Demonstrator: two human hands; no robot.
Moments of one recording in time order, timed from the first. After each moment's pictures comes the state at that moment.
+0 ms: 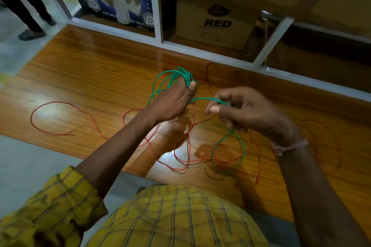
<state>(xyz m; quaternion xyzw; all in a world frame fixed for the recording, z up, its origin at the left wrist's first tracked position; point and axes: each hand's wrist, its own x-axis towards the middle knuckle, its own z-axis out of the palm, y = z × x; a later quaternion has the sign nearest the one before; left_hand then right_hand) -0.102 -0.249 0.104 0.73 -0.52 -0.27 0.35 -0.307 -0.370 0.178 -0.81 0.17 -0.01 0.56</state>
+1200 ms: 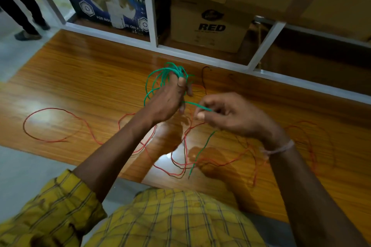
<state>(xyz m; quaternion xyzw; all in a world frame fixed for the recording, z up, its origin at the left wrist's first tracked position) -0.098 -0.256 0.104 0.70 -0.49 -0.28 0.44 -0.292 -0.365 0.177 -0.87 0.14 0.03 0.46</state>
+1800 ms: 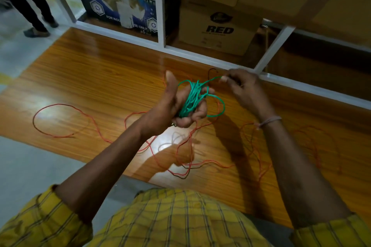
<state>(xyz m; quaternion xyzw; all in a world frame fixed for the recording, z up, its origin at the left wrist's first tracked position) -0.115 -0.224 0.136 0.38 -0.45 -0.59 0.56 -0.259 -0.440 0.120 -0.88 0.29 -0.19 0.32</state>
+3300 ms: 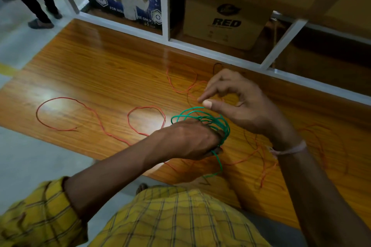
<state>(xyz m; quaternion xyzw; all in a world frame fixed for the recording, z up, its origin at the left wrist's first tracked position) -0.168 -0.227 0.127 0.59 -0.80 -0.11 -0.06 -0.276 -0.363 0.179 -0.90 0.10 -0.12 0.40</state>
